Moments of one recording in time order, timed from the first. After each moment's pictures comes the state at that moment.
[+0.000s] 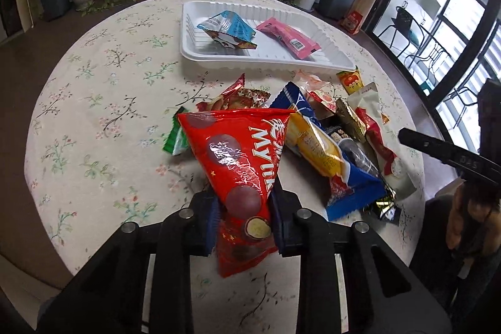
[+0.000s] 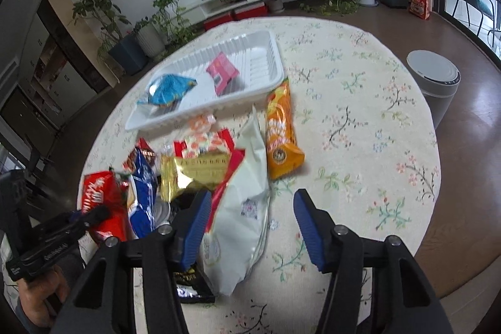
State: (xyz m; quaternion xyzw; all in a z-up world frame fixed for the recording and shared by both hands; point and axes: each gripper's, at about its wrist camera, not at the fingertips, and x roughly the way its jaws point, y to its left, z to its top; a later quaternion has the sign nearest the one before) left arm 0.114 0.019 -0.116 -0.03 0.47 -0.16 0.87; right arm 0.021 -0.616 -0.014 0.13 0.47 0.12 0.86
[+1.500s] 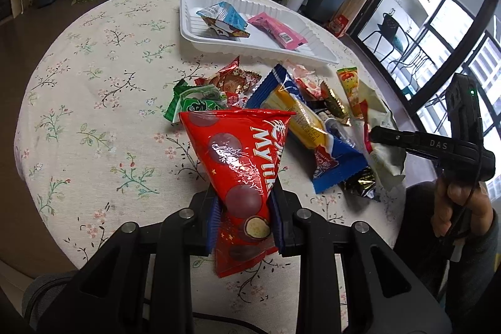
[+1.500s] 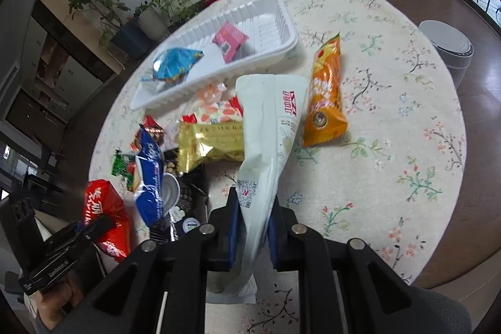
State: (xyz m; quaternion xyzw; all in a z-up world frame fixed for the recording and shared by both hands) left arm 0.091 0.033 -0.122 -0.08 0.47 -0.20 0.86; right arm 0.019 -0.611 -0.024 0.17 0.51 0.14 0.83
